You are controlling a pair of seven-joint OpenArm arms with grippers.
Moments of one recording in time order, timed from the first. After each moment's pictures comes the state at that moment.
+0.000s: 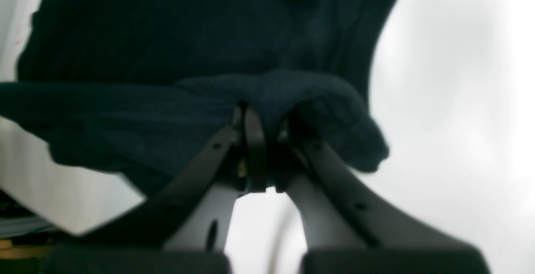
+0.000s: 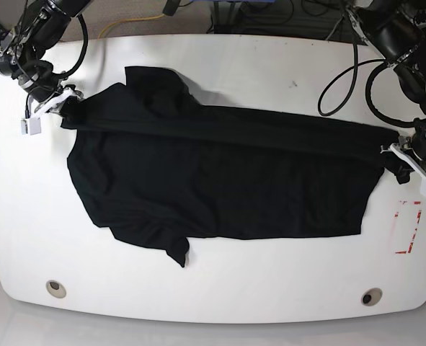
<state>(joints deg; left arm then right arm) -7.5 -15.1 -40.0 98.4 -26.0 -36.1 72.2 -8.3 8.7 49.5 92.9 52.7 41.0 -74.9</state>
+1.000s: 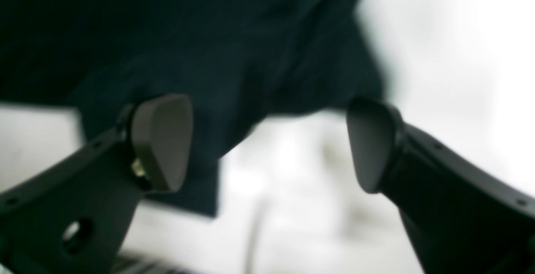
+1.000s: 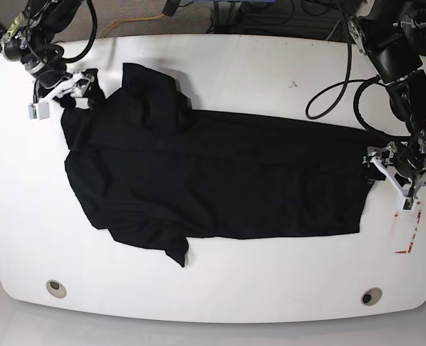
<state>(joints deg) -12.4 -17.0 -29.5 84.9 -15.7 -36.1 63.6 -15.7 4.5 49.6 101.0 50.6 40.9 -73.9</state>
